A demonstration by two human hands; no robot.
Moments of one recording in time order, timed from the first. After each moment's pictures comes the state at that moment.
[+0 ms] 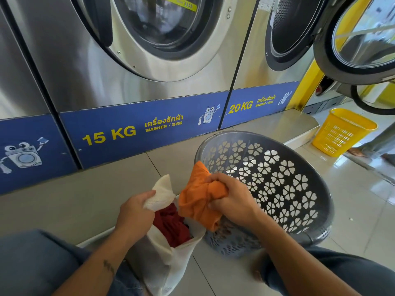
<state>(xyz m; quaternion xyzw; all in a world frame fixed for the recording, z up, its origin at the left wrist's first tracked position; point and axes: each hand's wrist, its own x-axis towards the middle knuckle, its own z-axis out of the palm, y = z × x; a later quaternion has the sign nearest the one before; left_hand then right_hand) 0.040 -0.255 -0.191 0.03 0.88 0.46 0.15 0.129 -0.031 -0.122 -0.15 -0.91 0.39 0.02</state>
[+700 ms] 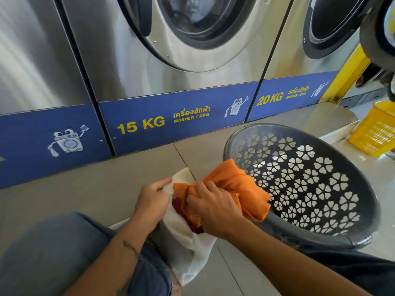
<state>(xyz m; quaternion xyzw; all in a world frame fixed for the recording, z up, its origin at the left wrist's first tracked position) 0.030 -0.288 -0.185 -0.06 0.79 0.58 0.19 0.100 -0.126 -0.169 0.15 -0.99 -0.06 -0.02</state>
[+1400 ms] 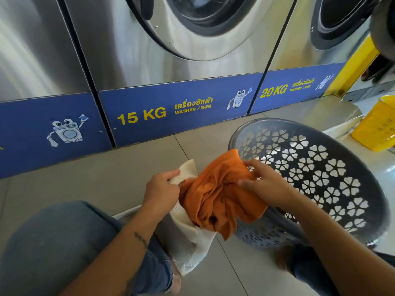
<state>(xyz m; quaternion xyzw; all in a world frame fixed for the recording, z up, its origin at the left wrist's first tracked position) 0.037 -0.272 -0.178 -0.03 0.84 0.52 0.15 0.111 -0.034 -0.125 -0.23 -0.88 0.41 -0.10</state>
